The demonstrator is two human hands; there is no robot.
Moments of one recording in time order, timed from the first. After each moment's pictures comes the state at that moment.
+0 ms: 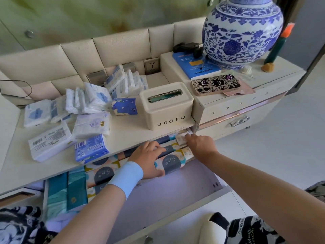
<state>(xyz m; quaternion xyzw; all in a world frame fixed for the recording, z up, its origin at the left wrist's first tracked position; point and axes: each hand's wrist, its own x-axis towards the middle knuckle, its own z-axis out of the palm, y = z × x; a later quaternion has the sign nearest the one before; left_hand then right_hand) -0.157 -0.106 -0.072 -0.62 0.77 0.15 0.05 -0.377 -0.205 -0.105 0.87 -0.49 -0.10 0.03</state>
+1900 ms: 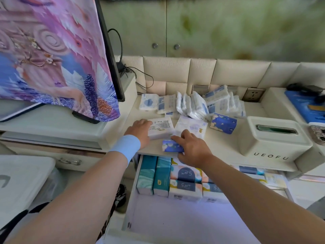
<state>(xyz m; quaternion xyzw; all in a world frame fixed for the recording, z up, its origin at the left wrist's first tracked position) 0.131 0.014 0.006 -0.87 0.47 0.12 -0.02 -0.070 -0.109 -0.035 0.98 -0.20 0.07 -0.06</state>
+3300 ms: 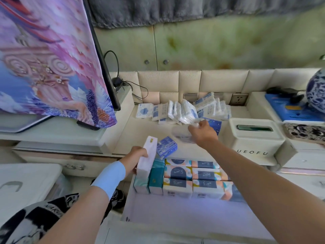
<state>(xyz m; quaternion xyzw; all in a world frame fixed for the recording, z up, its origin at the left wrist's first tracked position) 0.041 0.080 0.032 -0.76 0.12 0.46 -0.43 -0.114 -0.137 0.045 0.76 -0.53 0.12 -0.36</state>
